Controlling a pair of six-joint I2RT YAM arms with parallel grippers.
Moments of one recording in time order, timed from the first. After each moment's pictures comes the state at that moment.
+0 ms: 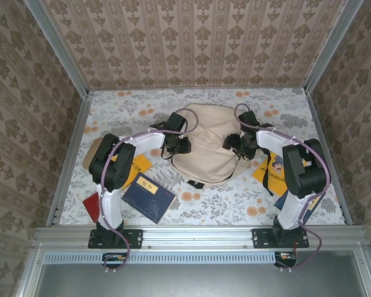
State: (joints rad) left arm -0.60 1.98 1.30 -0.43 0.19 -0.51; right arm 0.22 1.81 1.13 -0.52 -0.18 0.62
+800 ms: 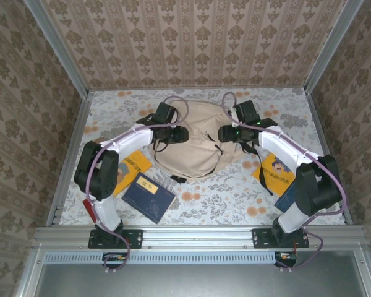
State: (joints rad) left arm -0.57 1.83 1.32 -0.45 0.21 -0.50; right arm 0.34 1.61 1.19 -0.55 -0.09 0.22
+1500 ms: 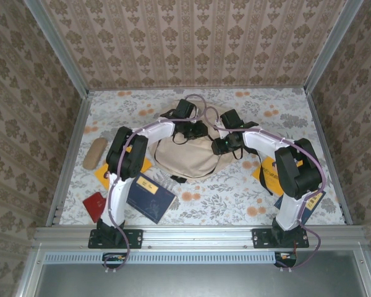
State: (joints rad) left arm -0.61 2.24 1.67 -0.34 0.46 -0.63; right arm 0.38 1.82 1.20 -0.53 -0.14 0.08
